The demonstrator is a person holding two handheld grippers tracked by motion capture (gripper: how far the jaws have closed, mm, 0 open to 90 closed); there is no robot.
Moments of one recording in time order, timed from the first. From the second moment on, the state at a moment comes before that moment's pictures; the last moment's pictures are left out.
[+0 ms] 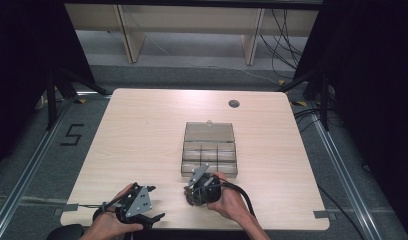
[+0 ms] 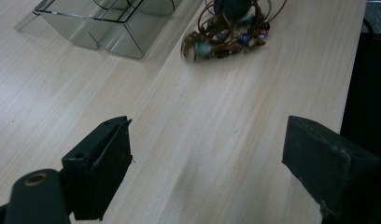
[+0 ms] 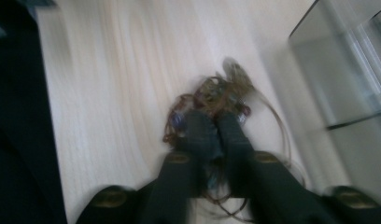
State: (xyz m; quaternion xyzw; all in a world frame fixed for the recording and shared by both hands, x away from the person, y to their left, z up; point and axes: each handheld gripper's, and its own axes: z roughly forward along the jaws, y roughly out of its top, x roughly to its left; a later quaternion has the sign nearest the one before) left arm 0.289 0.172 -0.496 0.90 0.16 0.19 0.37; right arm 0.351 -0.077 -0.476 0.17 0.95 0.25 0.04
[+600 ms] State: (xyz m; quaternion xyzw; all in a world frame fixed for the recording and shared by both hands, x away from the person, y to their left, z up) left arm 0.290 0.173 -0.496 0.90 0.16 0.19 0.36; right arm 0.360 -0.088 -0.429 0.14 0.95 0.27 0.08
